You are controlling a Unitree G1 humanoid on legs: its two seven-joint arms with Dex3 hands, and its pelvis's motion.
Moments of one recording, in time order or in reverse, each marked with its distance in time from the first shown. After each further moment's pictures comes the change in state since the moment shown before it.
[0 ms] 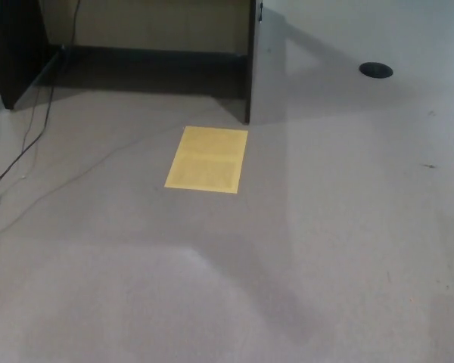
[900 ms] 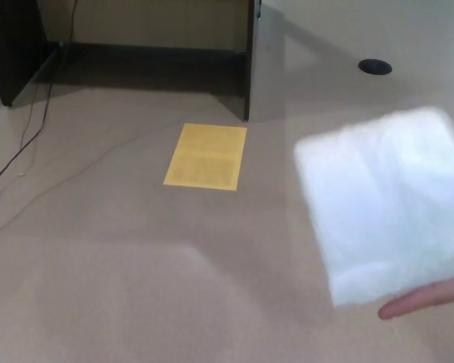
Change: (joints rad) left_arm -0.089 0.037 0.040 -0.455 -0.070 -0.230 -0.091; right_arm -0.094 -0.017 -0.040 0.108 0.005 -0.141 -0.048
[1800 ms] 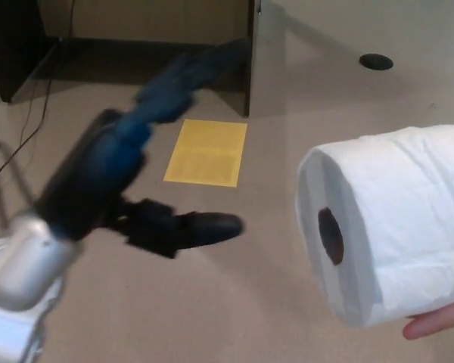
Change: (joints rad) left_arm -0.584 -0.105 -0.368 -0.733 0.040 0.359 -0.046; right_arm -0.015 0.010 -0.001 -0.003 -0.002 -0.005 -0.004
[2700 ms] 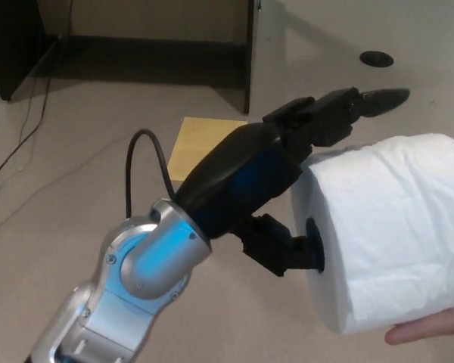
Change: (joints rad) left_arm -0.121 -0.154 -0.252 -0.005 0.263 0.271 -0.006; right_arm 0.019 0.031 0.040 0.019 -0.010 -0.009 -0.026
